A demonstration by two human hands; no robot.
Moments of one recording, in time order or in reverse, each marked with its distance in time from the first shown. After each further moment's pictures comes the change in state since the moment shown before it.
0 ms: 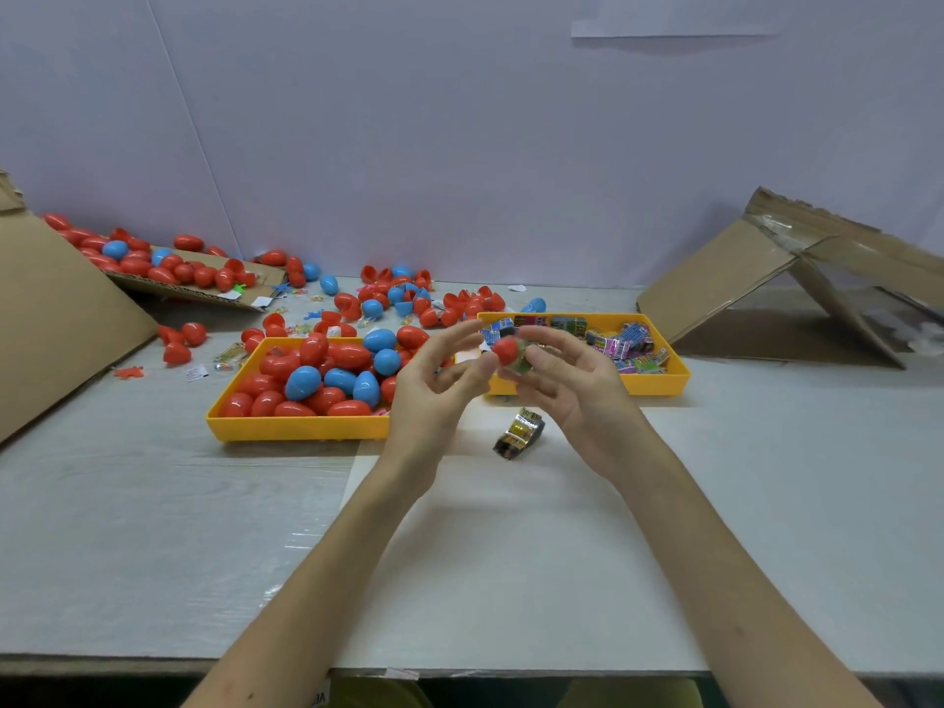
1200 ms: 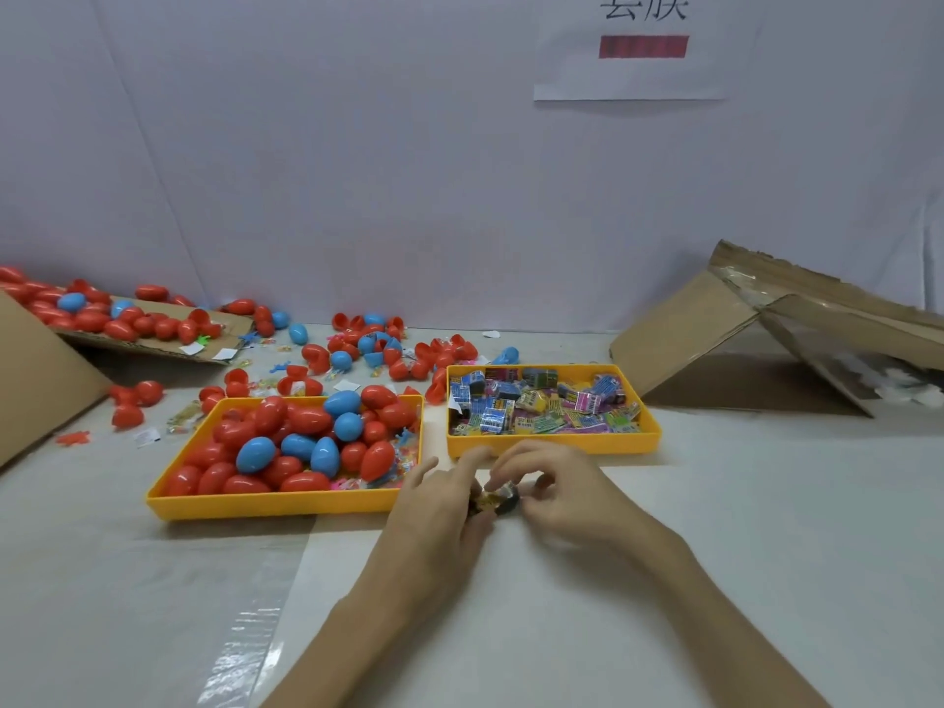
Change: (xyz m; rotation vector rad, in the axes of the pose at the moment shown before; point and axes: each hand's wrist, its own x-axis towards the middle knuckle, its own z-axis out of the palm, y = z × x) left_hand -0.005 -0.041 0.012 0.973 -0.316 0.263; right_hand 0.006 0.011 -0.053 -1.022 -0.268 -0.159
